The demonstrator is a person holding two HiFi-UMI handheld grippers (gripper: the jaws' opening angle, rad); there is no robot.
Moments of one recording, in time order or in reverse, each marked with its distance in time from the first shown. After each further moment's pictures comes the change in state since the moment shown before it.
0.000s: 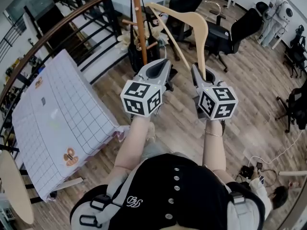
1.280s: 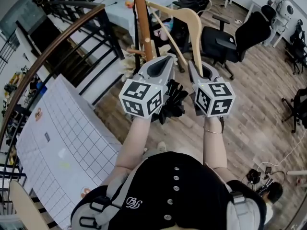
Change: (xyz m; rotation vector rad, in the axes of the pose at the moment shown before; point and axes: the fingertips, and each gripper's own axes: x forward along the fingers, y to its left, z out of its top) left arm 0.113 0.154 0.051 0.052 -0.027 -0.123; right arm 0.208 -0.026 0.037 -0.001 -0.022 -0.076
